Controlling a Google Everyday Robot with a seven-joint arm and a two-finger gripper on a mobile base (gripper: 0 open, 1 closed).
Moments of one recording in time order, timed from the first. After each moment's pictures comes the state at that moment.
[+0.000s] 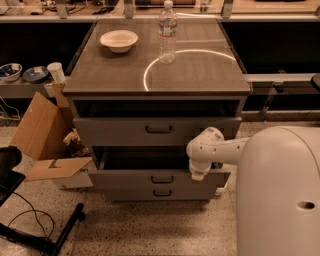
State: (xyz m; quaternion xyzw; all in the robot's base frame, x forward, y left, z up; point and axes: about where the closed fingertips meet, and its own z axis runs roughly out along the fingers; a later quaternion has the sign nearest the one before) arm 0.631 -0.169 0.430 -0.61 0.78 -0.07 0.07
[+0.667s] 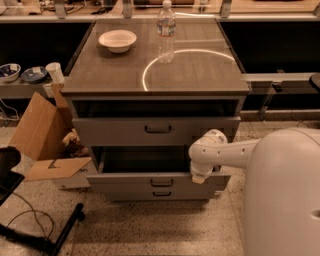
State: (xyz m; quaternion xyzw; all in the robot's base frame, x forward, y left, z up) arm 0.616 -0.177 0.433 -0.61 0.79 -0.07 0.08
